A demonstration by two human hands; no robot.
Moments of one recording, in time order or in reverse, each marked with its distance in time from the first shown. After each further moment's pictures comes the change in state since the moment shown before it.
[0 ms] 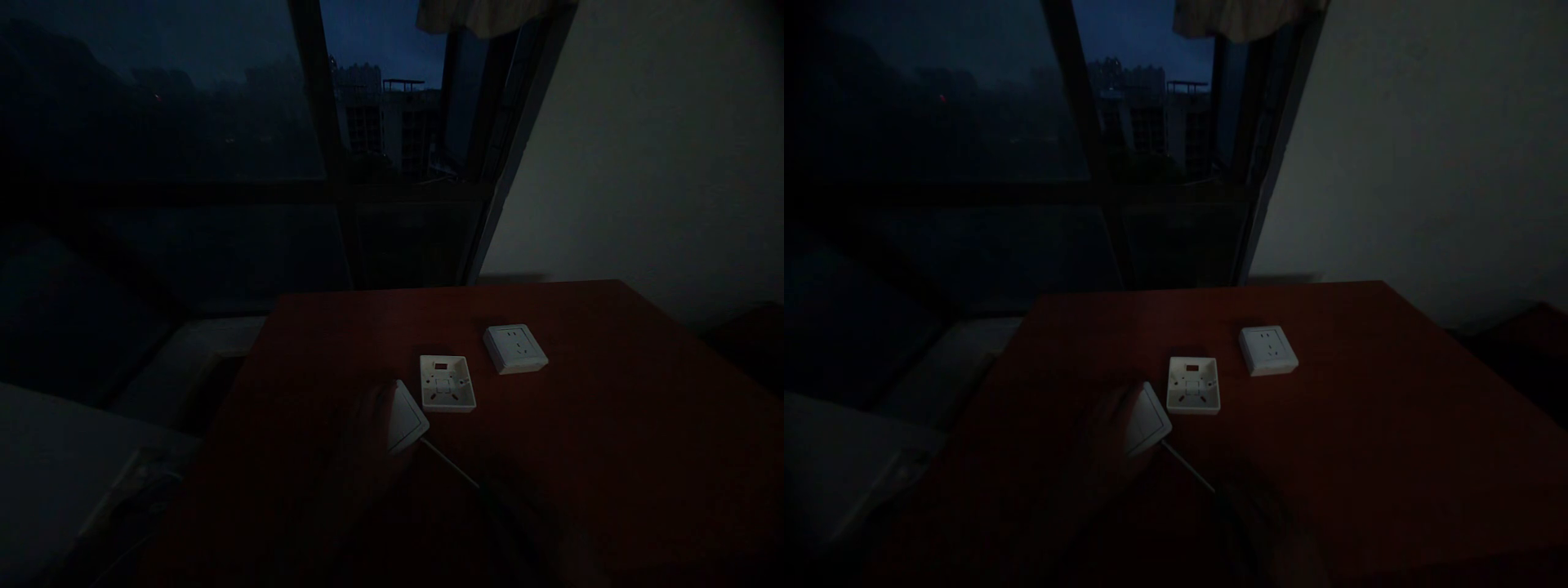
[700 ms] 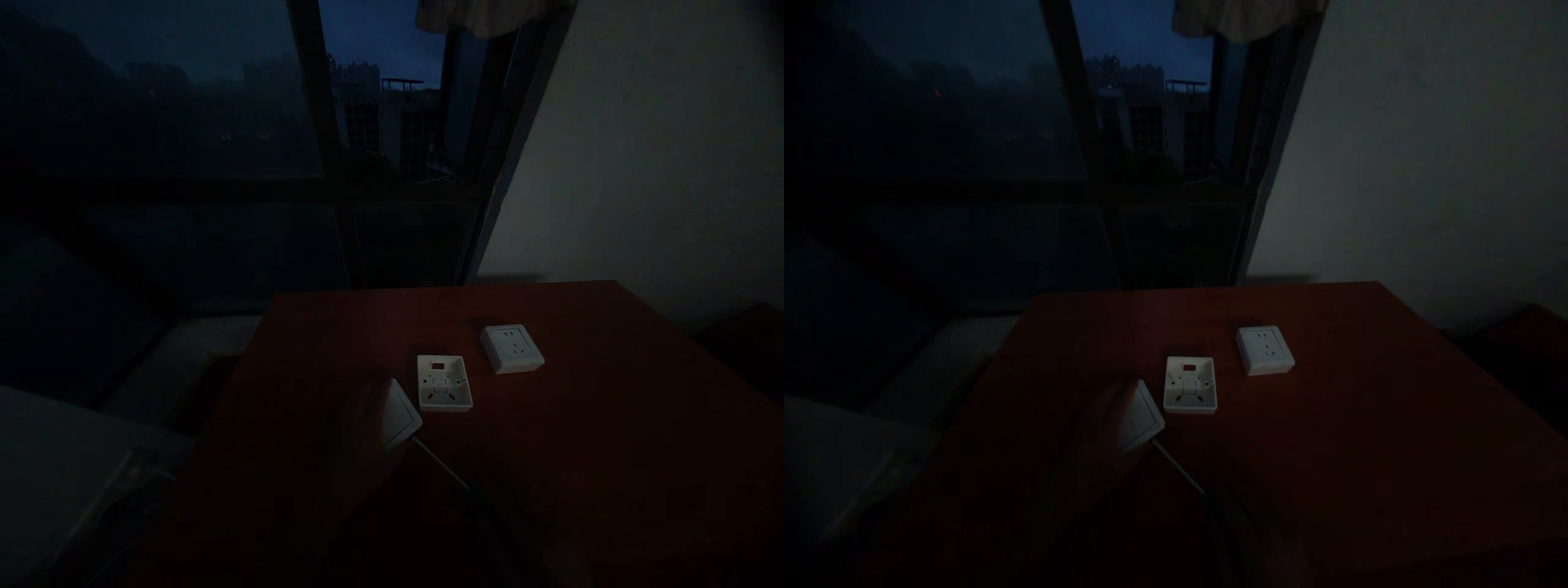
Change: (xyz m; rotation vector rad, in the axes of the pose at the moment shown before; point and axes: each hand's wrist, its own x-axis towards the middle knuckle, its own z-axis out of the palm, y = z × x) left_hand 0.002 -0.005 -0.004 -0.029 -0.066 -0.035; right_hand -0.002 -0.018 0.001 0.202 -0.025 0.203
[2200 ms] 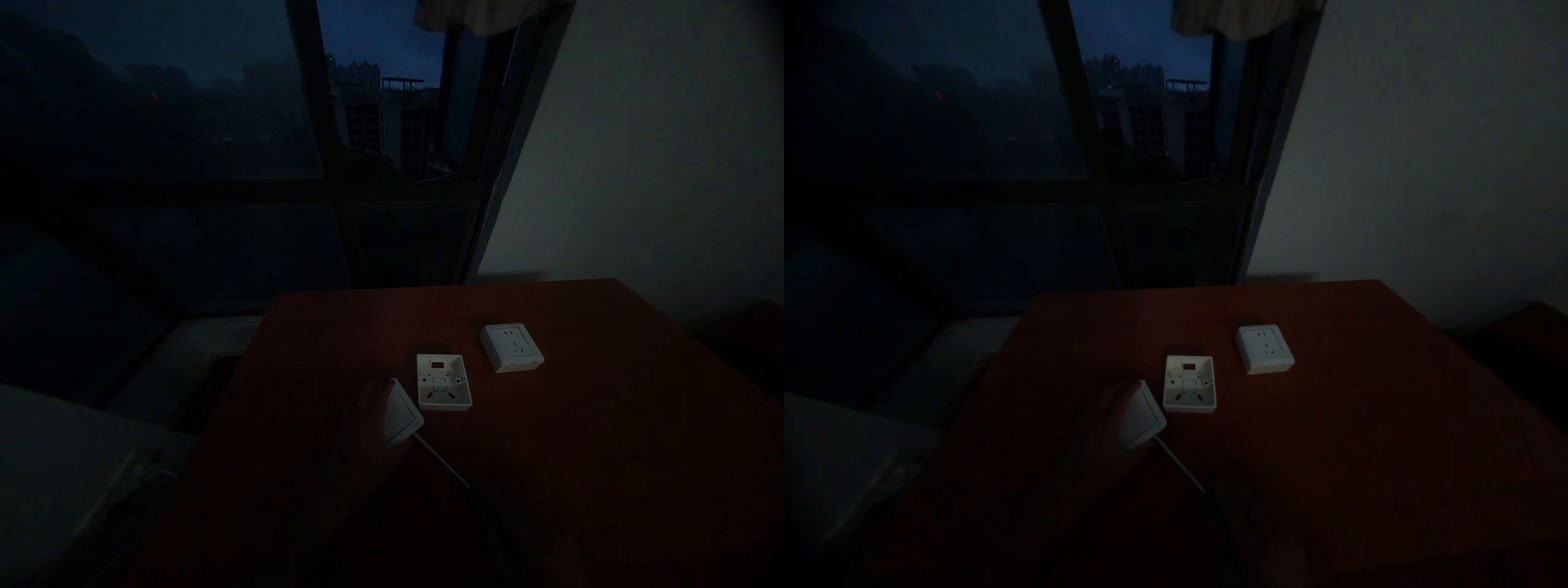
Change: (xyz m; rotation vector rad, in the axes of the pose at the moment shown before) left_hand 0.001 0.010 -0.011 0.004 -0.016 -0.007; right_hand -0.007 0.010 0.010 -0.075 -0.048 -0.045
